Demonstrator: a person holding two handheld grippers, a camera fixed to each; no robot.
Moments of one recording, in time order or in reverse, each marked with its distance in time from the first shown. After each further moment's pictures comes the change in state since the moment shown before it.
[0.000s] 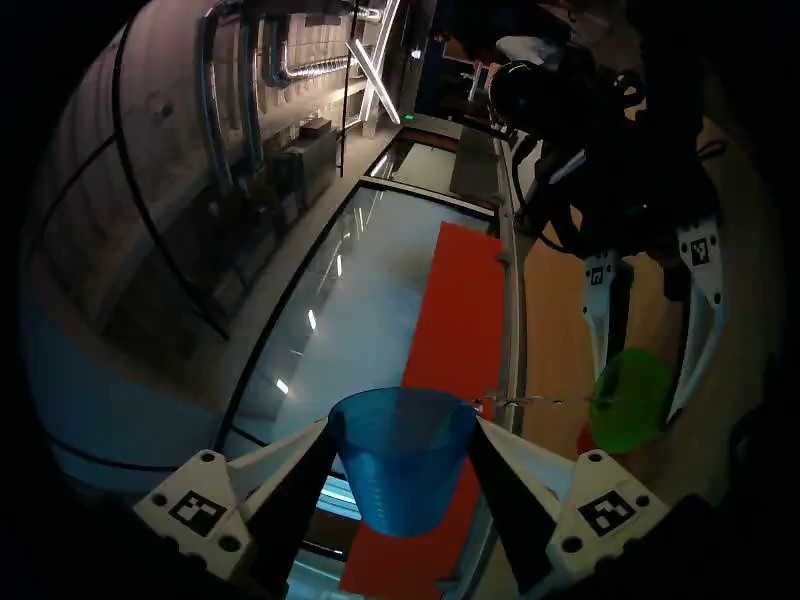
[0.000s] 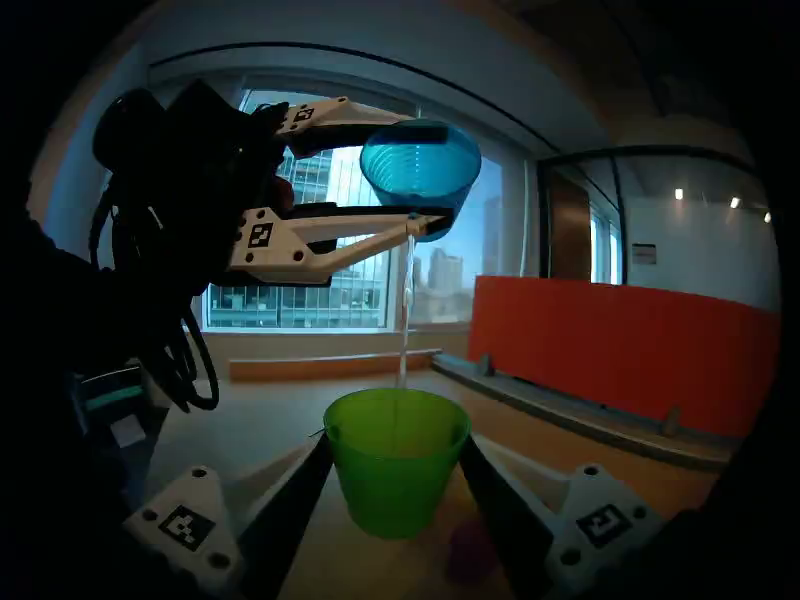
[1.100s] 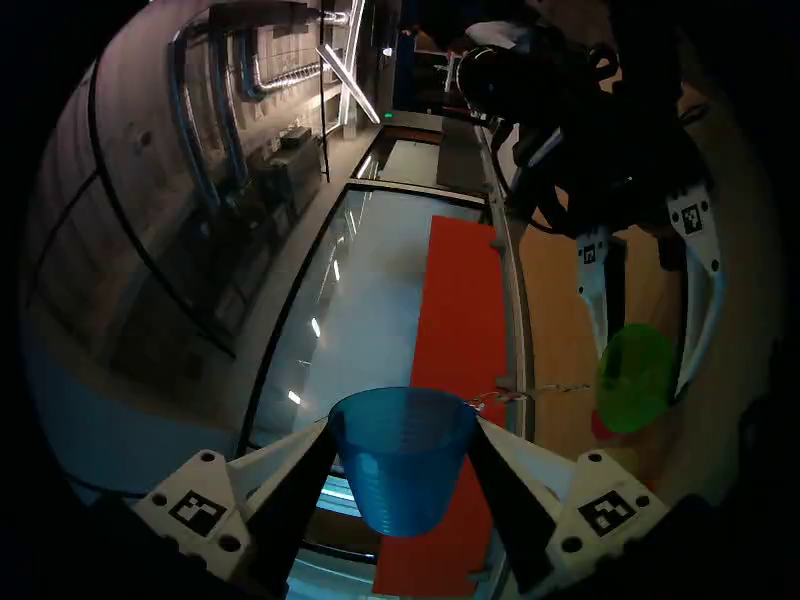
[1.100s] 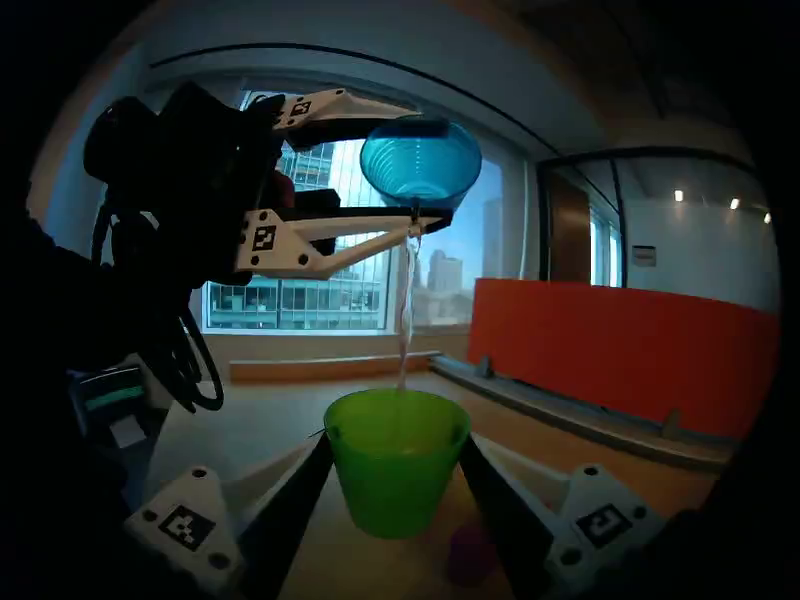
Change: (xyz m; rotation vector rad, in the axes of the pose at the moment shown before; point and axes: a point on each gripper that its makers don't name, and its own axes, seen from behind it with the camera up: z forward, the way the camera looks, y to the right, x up) left arm 0.005 -0.004 -0.003 0.002 -0.010 0.121; right arm 0.001 0.000 -0.001 -0.001 0.007 -0.003
